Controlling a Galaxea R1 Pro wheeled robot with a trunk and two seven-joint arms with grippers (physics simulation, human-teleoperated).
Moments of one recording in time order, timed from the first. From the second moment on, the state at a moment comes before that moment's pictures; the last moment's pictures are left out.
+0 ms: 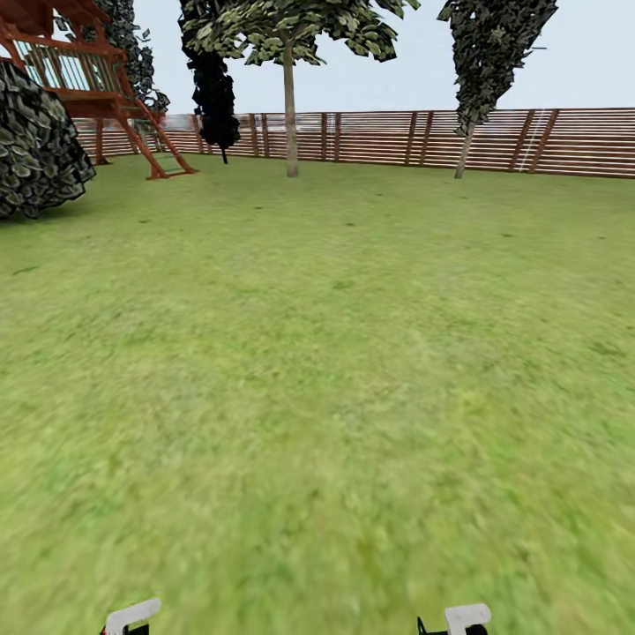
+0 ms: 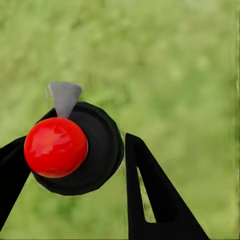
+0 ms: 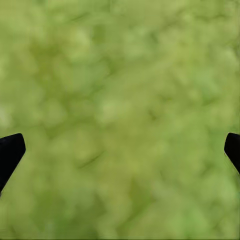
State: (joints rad) left arm -0.34 0.09 0.42 -0.20 -0.21 -0.33 0.17; right arm -0.40 -0.02 0.43 -0.03 -0.27 -0.49 -0.14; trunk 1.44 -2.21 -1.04
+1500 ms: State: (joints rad) left arm -0.34 0.08 0.42 -0.20 -0.21 -0.32 0.18; right arm -0.40 -0.02 0.43 -0.03 -0.27 -0.49 -0.14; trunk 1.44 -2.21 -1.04
